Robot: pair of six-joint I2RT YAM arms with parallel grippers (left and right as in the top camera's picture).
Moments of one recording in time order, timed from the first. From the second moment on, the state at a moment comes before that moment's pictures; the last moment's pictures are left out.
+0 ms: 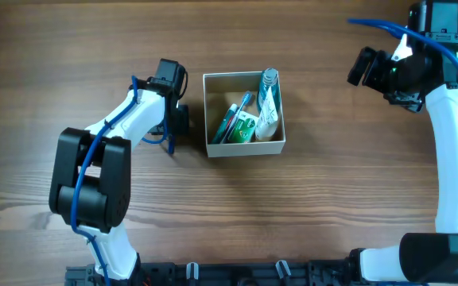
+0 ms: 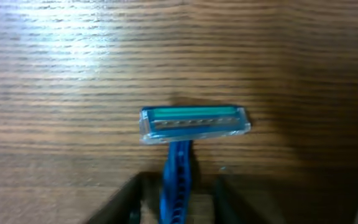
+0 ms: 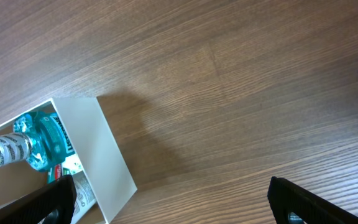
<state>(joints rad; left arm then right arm) -0.25 1.97 1.24 -0.69 -0.07 -0.26 -0.05 1.60 1.71 -1.27 -0.03 0.37</state>
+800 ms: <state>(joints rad) -0.48 1.53 1.32 -0.62 -0.04 -0.34 -0.05 1.60 1.71 -1.27 -0.03 0.37</state>
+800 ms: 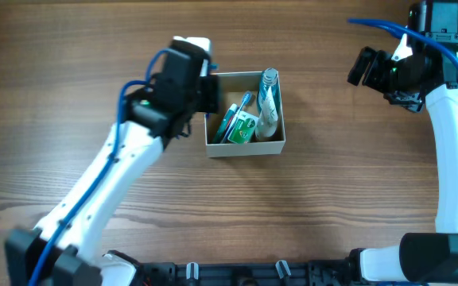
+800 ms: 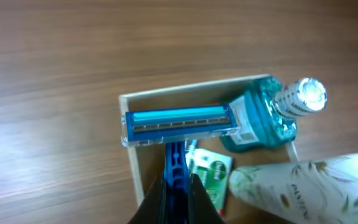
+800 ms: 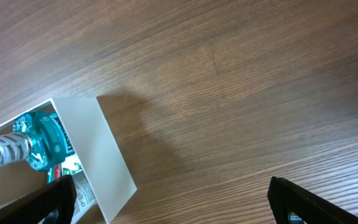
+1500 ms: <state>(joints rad) -0.50 1.37 1.32 -0.69 -0.07 -0.46 -0.05 1.60 1.71 -1.27 -0.03 0.37</state>
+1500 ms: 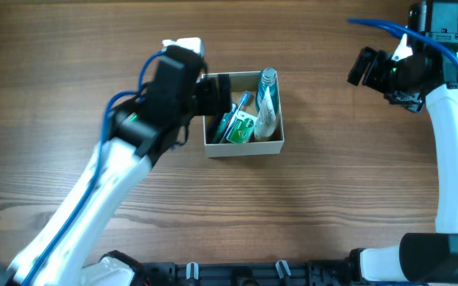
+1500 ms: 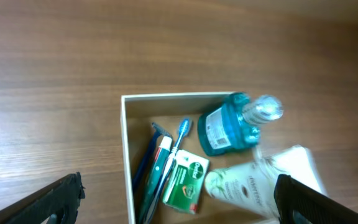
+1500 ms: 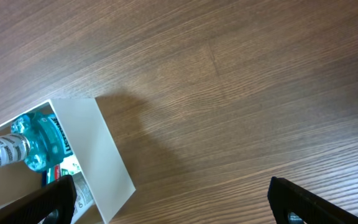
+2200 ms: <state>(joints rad) -0.10 0.78 0.97 -0.71 -0.12 -0.36 -0.05 1.60 1.71 -1.27 -0.04 0.37</state>
